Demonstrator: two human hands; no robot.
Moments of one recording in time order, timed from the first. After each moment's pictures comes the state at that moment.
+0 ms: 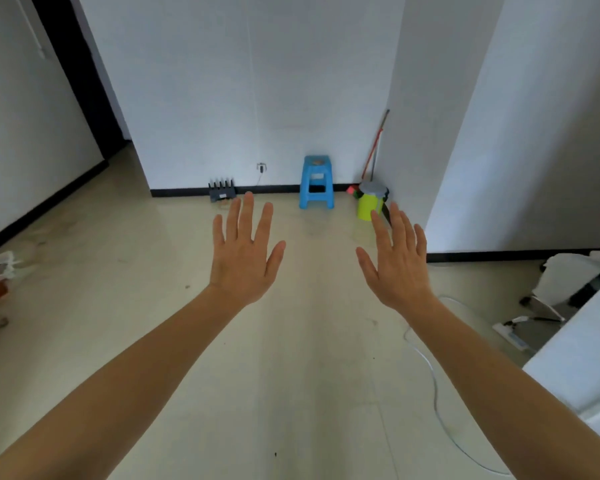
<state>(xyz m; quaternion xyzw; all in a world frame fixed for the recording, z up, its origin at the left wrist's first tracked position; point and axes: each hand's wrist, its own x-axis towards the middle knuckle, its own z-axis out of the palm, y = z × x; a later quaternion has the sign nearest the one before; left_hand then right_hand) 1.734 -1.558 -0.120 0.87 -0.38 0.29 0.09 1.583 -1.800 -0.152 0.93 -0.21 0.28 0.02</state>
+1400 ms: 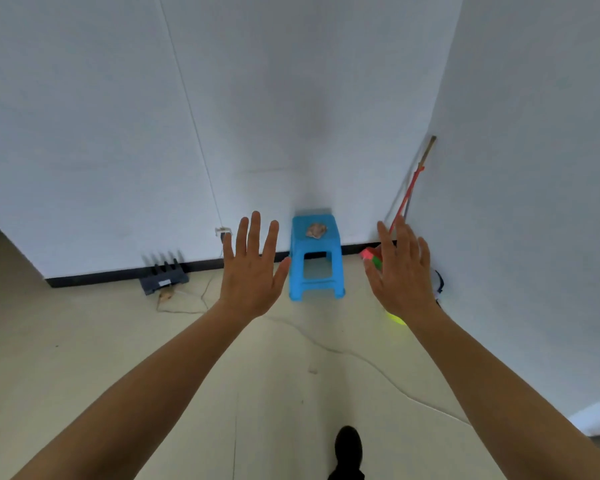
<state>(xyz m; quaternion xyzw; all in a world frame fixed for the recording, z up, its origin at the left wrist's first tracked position) 2.836 -2.389 -0.190 0.88 -0.42 0.20 0.09 2.666 -2.623 -0.220 0.93 -0.26 0.26 -0.03</state>
